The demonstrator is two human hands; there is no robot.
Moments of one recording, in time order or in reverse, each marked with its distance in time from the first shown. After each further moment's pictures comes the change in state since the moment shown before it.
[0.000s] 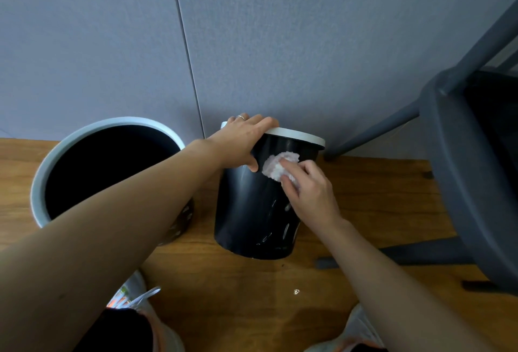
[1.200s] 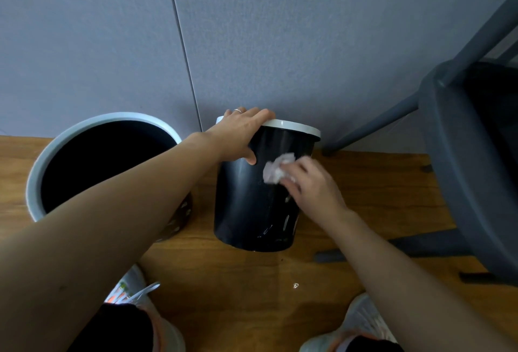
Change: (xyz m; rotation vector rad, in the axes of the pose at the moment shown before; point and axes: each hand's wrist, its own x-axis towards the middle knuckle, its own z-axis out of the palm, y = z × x) left_hand 0.003 0.001 -0.002 0.006 -0.009 -0.017; right_hand -0.001 0.010 -0.011 -0.115 -0.153 -0.113
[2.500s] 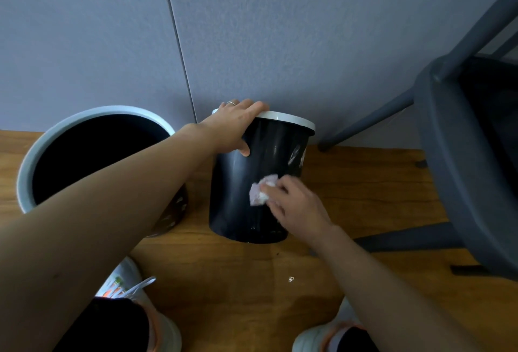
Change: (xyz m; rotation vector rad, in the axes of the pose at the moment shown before) left_hand 0.004 -0.008 0.003 0.003 0.015 -0.002; right_hand -0.029 -0.024 0.014 0.002 -0.167 -0.061
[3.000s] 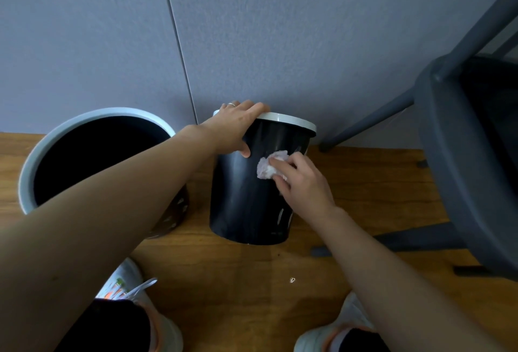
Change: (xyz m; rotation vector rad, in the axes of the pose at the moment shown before) left_hand 0.002 -0.001 0.001 -0.010 0.005 0.001; right_hand 0.027 0.012 -0.015 0.003 0.180 0.107
